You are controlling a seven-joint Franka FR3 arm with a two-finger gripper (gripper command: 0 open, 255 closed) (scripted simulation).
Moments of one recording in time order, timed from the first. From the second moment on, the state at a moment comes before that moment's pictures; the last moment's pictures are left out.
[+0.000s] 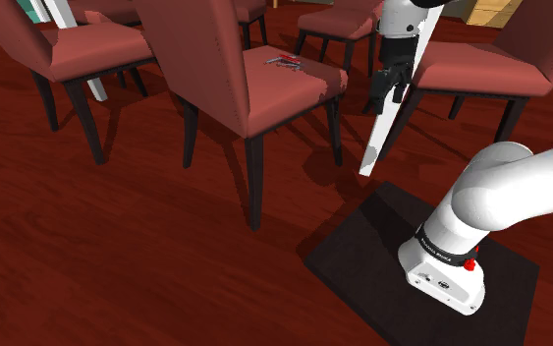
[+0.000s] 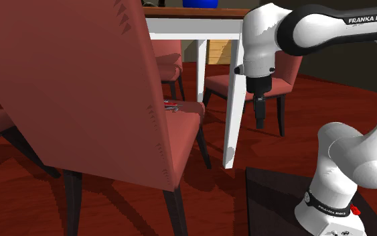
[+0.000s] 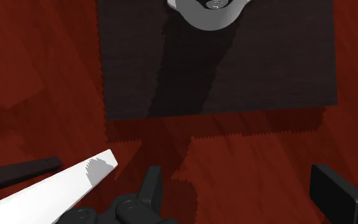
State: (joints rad) arm 0.00 -0.77 -0.06 -2.44 -0.05 1.50 0.01
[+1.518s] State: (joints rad) arm 0.06 -0.01 -0.09 -1.63 0.00 1.57 -0.16
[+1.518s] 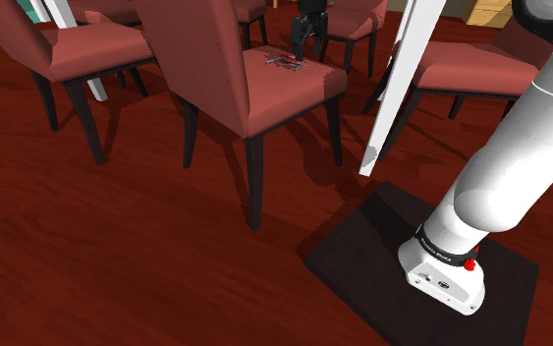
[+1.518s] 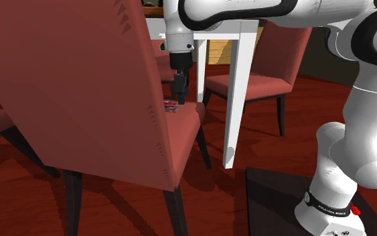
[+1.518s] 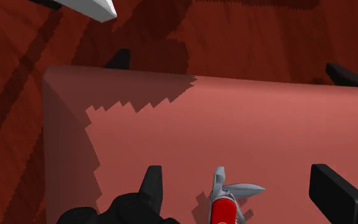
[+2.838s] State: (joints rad) arm 0.06 0.11 -0.09 -1.55 0.01 1.63 -0.18
